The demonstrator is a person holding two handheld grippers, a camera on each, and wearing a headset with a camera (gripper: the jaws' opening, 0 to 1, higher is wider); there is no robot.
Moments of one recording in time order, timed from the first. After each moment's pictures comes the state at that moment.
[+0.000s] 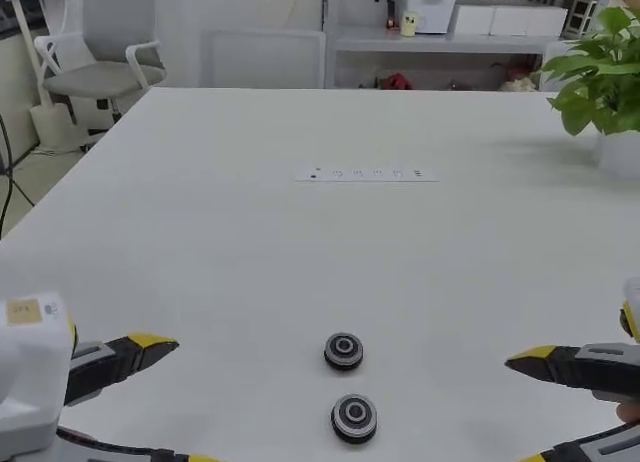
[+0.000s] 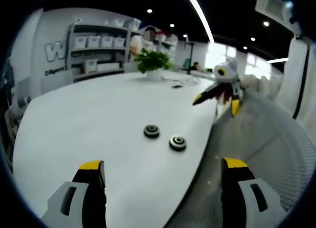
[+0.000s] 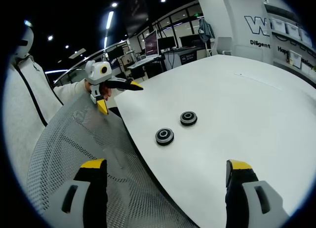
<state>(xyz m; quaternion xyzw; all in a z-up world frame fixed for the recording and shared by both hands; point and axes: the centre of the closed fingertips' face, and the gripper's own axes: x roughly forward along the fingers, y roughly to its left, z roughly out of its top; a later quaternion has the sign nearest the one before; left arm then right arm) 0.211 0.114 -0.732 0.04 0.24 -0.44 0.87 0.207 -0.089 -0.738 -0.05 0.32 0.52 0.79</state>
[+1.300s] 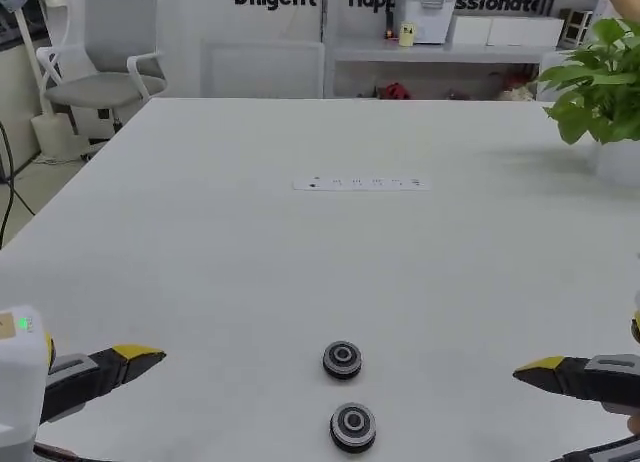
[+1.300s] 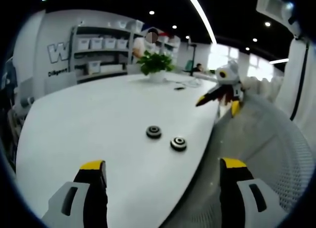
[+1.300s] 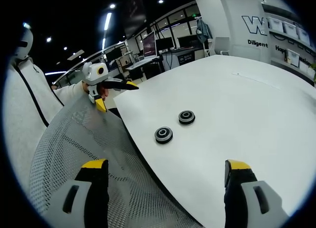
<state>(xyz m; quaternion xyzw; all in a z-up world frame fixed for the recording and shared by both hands) 0.207 0.123 -0.724 0.04 0.23 -0.42 0.87 0.205 -0.096 -0.738 -0.05 0.33 0.51 0.79</state>
